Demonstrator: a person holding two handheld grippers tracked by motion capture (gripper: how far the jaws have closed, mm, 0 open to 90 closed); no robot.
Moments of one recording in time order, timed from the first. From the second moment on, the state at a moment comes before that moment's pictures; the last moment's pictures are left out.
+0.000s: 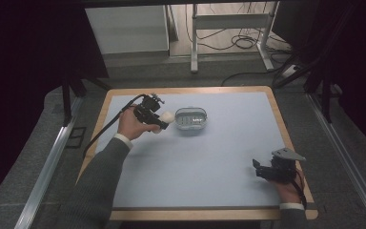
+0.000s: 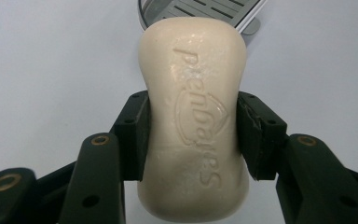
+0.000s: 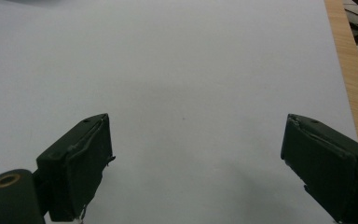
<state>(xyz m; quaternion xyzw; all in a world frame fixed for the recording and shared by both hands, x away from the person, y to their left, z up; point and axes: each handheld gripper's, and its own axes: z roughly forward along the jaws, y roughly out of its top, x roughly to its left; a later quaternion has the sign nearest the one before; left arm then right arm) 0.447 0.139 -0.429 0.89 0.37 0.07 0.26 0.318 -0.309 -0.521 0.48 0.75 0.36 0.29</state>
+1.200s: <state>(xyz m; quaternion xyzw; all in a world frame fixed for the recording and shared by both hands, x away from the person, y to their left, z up) 0.477 0.081 -0.424 0.92 0.31 0.08 0.23 0.318 -0.311 -0.522 0.48 0.75 0.35 0.29</state>
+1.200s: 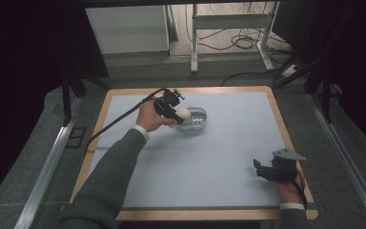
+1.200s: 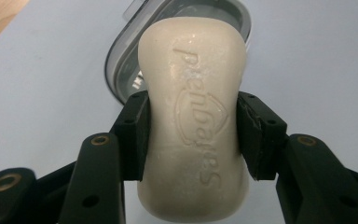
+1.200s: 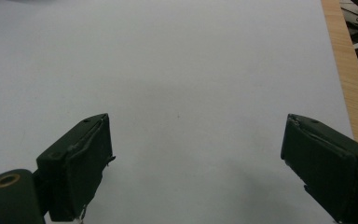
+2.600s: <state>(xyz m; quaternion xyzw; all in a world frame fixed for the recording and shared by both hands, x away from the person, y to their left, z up) 0.518 0.031 -0.451 0.94 0.24 0.07 0.22 0.319 -0.311 -0.524 0.48 0.75 0.35 0.29</state>
